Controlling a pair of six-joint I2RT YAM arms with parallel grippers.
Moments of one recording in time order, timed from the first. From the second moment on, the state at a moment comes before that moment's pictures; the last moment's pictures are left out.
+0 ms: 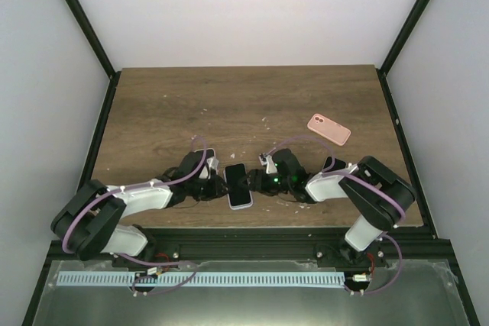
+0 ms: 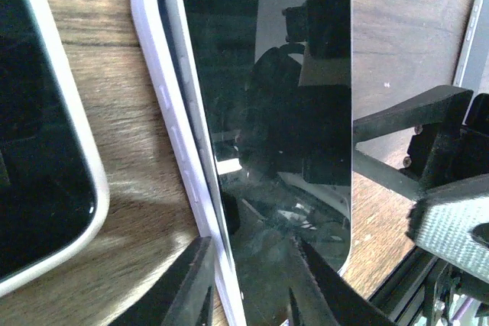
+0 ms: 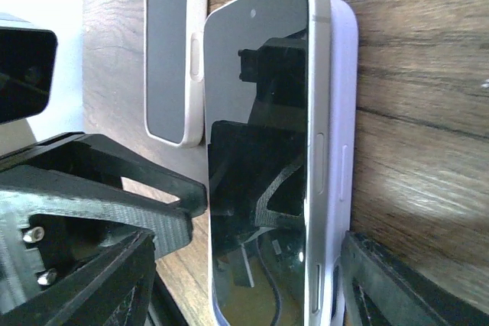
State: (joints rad) left arm -0.65 1.38 0.43 0.08 0.43 -0.84; right arm 0.74 1.62 0.50 0.46 -0.50 0.92
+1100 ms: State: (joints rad) left arm -0.64 1.35 0.37 0.07 0.42 -0.84; right arm 0.74 1.70 0.55 0.54 -0.51 0.95
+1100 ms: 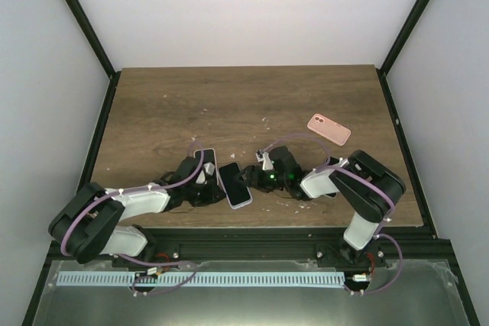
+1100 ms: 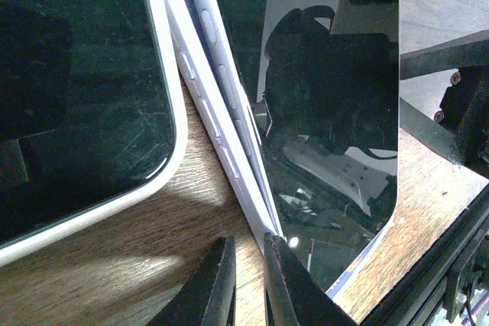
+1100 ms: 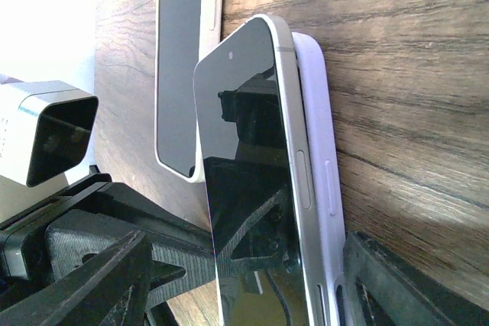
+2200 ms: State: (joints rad) left arm -0.63 1.31 0.37 0.00 0.40 -0.81; right arm 0.74 1.69 0.49 0.72 -0.59 1.06
